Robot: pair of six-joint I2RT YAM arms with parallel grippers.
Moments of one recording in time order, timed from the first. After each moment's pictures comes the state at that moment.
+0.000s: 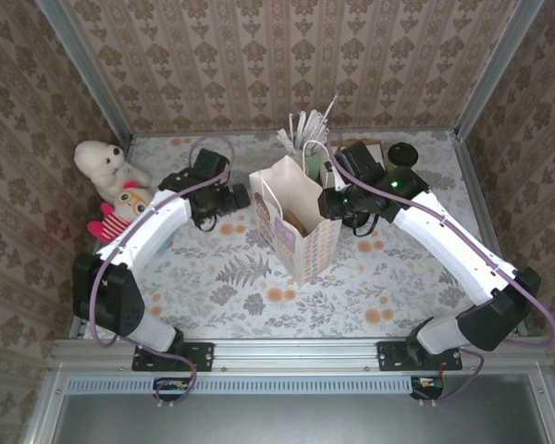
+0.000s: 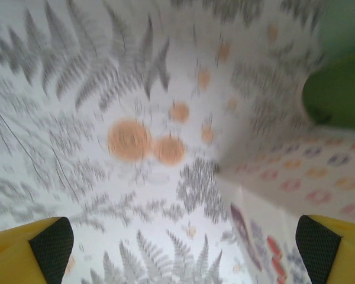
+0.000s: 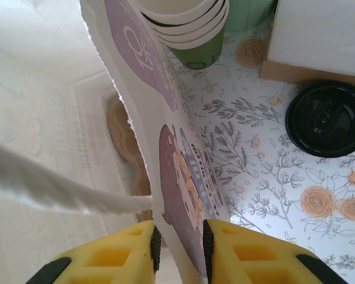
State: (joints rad) left arm -0.47 1.51 1.25 -0.85 -0.02 -0.70; right arm 0.59 1.44 1.53 -1.05 0.01 0.41
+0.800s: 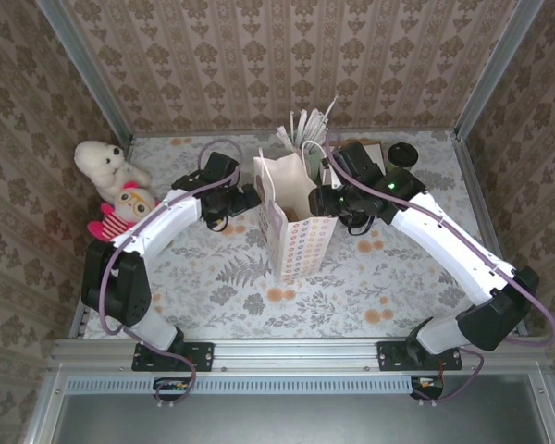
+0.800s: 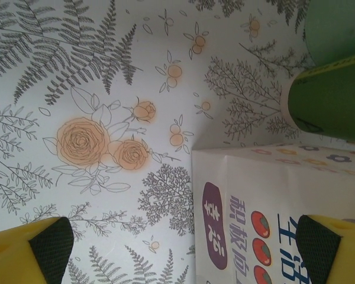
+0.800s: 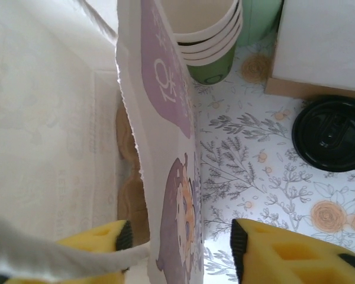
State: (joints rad) left arm -0.48 1.58 1.25 -0.73 0.02 -0.79; right arm 0.60 1.43 1.52 -0.98 0.01 0.40
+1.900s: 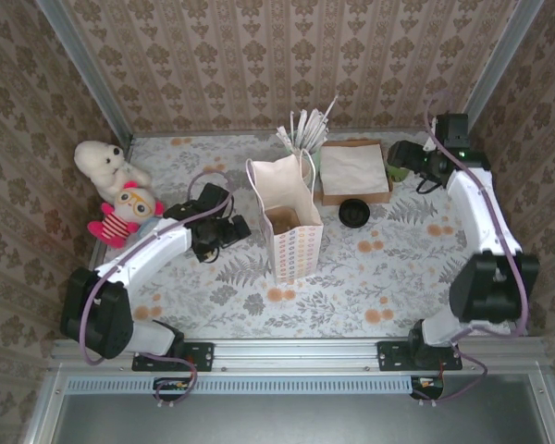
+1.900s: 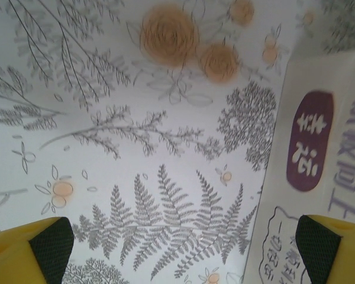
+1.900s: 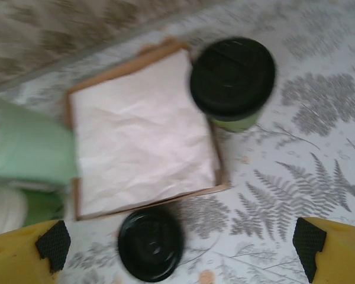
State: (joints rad) left arm -0.52 1.38 0.97 -0.79 0.01 -0.89; right arm -0.13 1.60 1.47 -0.73 -0.11 0.29
